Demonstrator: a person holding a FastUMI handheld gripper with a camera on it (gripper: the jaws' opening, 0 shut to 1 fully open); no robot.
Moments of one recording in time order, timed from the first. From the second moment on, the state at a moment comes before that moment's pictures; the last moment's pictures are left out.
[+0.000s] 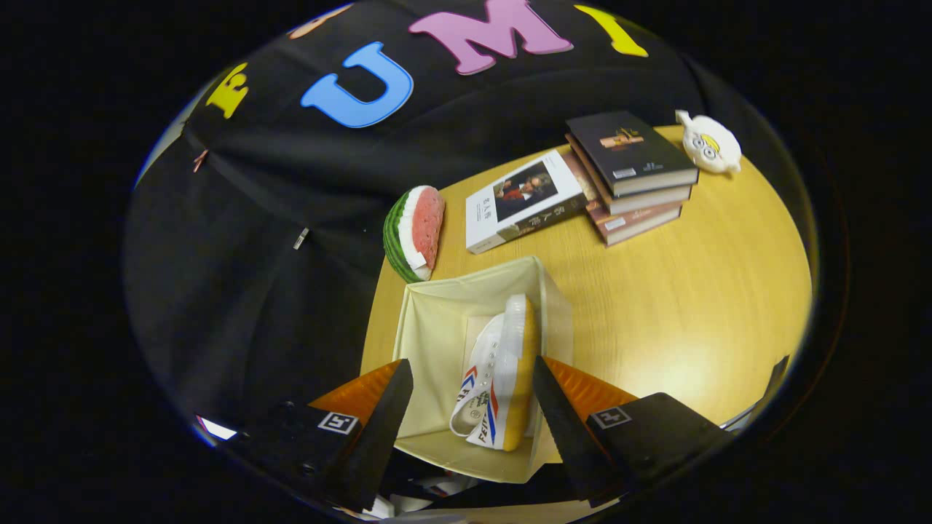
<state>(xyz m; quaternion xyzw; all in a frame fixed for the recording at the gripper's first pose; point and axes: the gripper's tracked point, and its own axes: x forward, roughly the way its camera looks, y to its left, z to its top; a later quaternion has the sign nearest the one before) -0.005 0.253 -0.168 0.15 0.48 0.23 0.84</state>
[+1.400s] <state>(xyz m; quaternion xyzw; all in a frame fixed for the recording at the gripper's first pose) 0.105 -0.026 -0.002 -0.04 0.05 0.09 0.99</state>
